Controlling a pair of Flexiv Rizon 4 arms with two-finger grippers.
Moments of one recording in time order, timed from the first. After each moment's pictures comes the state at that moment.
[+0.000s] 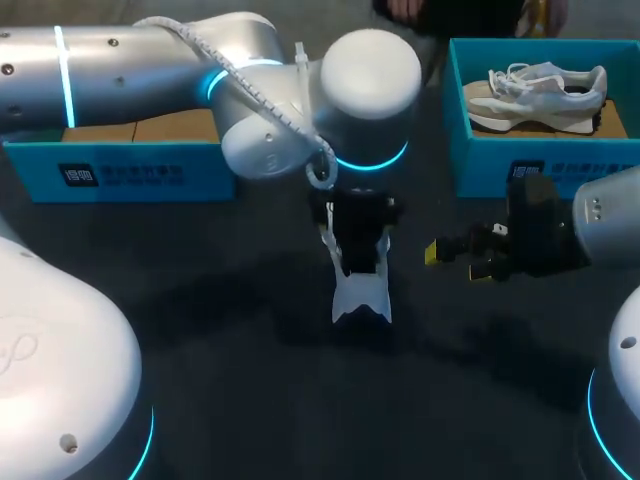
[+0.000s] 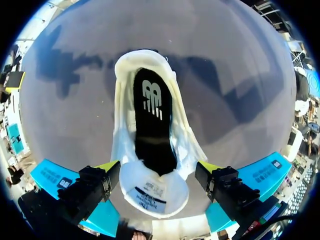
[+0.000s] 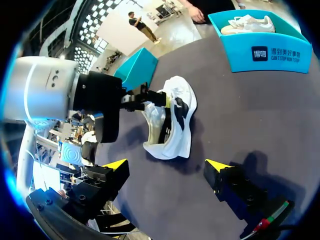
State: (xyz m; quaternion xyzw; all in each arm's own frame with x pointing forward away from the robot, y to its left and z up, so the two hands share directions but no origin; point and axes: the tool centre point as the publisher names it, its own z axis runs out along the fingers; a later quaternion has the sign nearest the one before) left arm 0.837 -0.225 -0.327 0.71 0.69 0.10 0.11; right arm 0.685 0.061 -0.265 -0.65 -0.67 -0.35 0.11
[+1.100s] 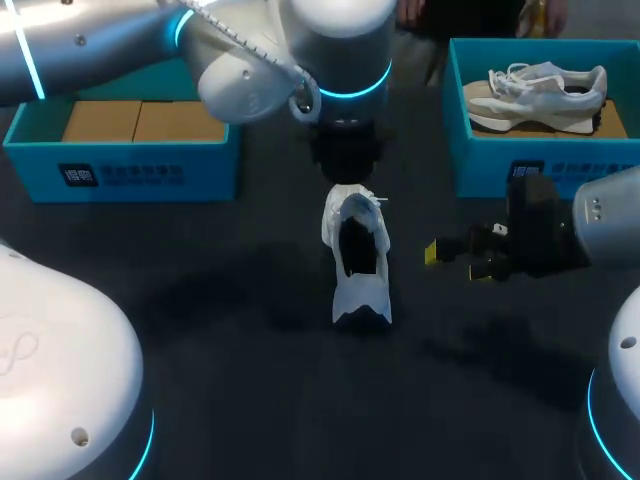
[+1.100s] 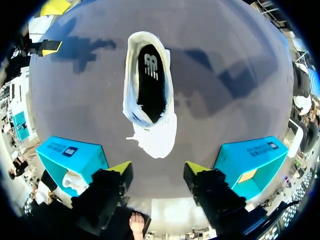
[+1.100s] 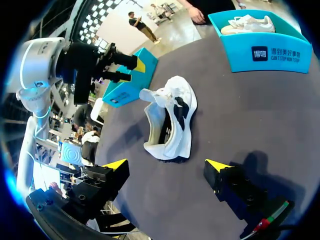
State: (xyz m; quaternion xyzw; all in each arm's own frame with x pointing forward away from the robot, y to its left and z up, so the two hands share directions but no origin) left arm 0.894 -0.215 -0.252 0.70 0.69 0.11 0.15; right arm 0.685 0.061 -0.265 -0.65 -0.67 -0.35 0.11
